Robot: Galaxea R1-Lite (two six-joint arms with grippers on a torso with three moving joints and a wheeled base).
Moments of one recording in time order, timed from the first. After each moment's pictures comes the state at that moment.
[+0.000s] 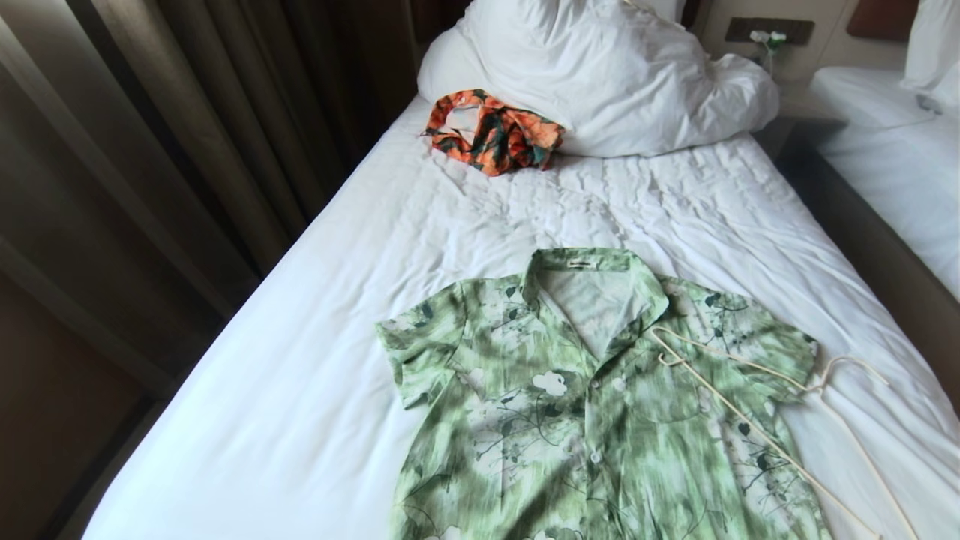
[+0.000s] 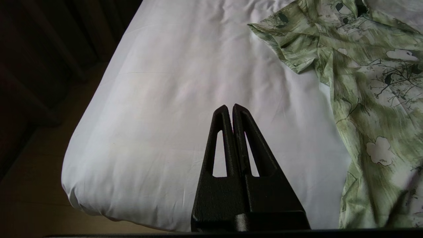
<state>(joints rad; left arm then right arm) 0.01 0.00 0.00 0.00 -0.01 0.02 0.01 0.00 0.00 -0.02 0.01 -0.03</state>
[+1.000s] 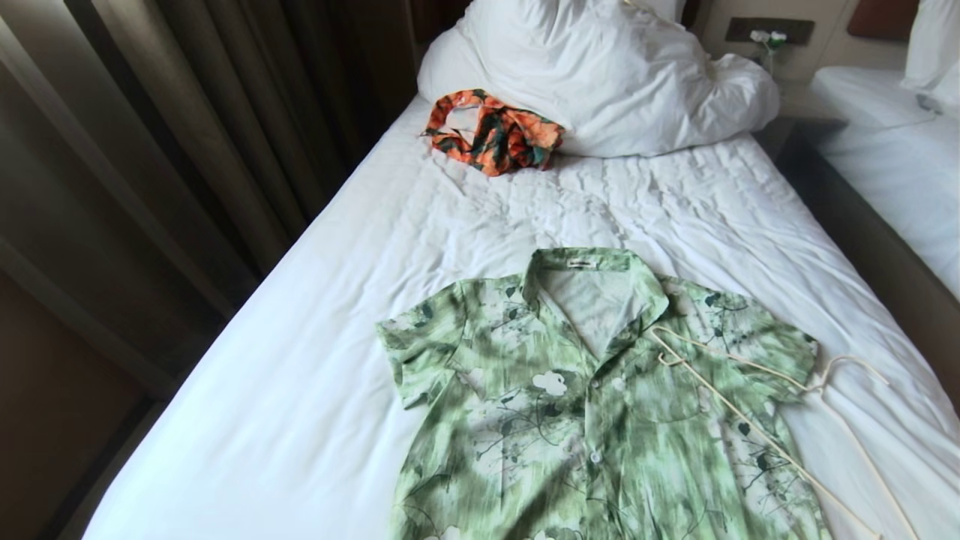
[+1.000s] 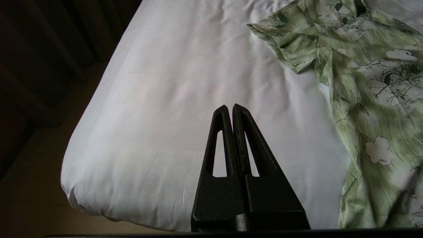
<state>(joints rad) 0.01 0.00 0.00 0.00 -0.01 0.02 0.01 0.02 -0.14 0.09 0.01 -0.01</state>
